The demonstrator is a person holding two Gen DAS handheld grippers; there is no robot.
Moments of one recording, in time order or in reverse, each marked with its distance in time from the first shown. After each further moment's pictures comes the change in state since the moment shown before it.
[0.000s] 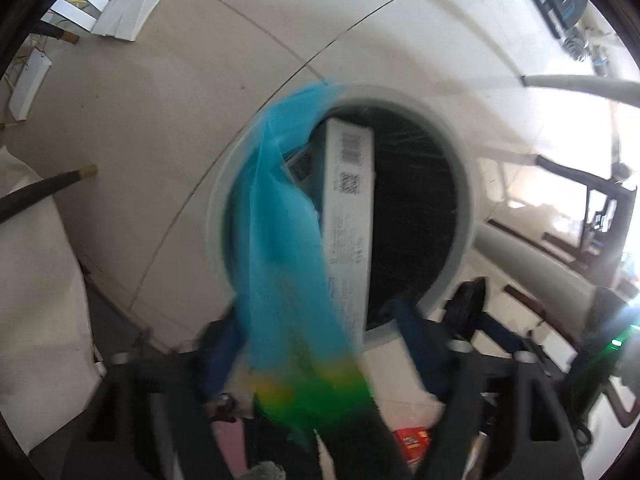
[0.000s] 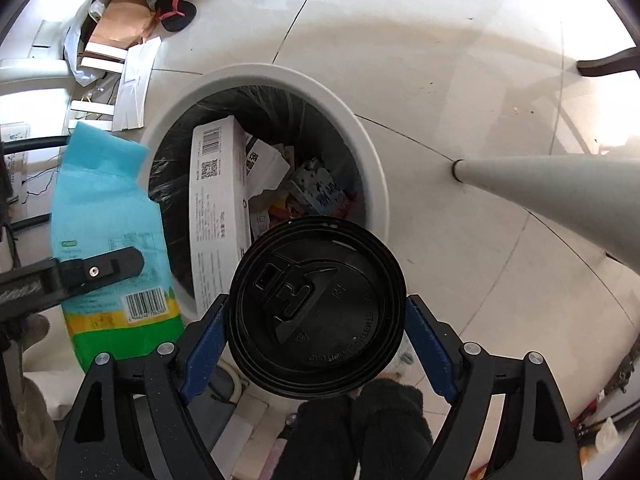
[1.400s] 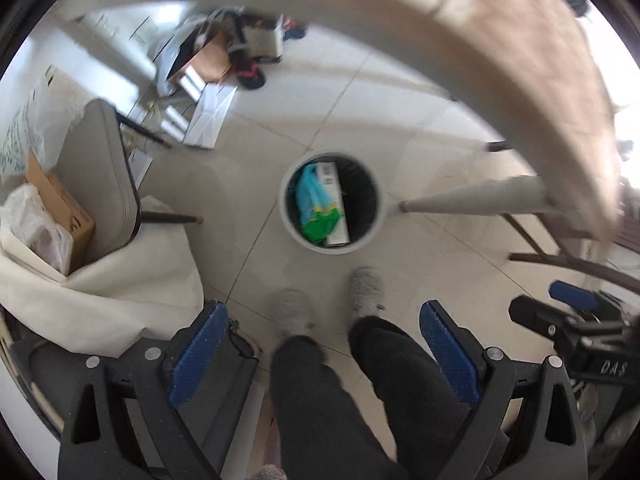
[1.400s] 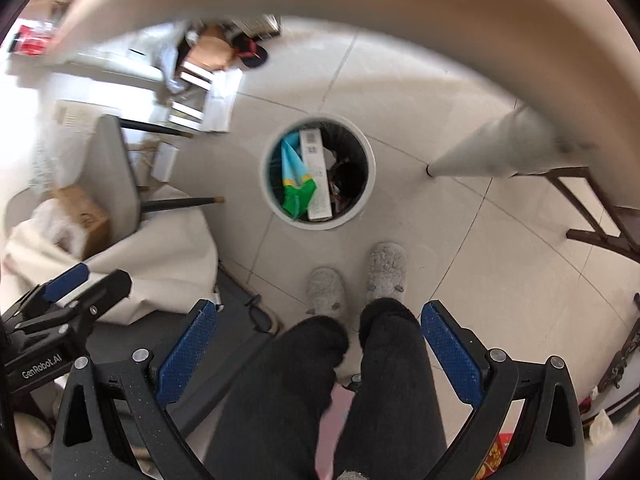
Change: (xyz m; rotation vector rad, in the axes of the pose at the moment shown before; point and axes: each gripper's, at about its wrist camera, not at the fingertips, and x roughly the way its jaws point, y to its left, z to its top) left arm -0.289 -0.099 -0.255 0.245 -0.321 0.217; right arm -0.347 0.013 -0.183 -0.066 -0.108 0.082
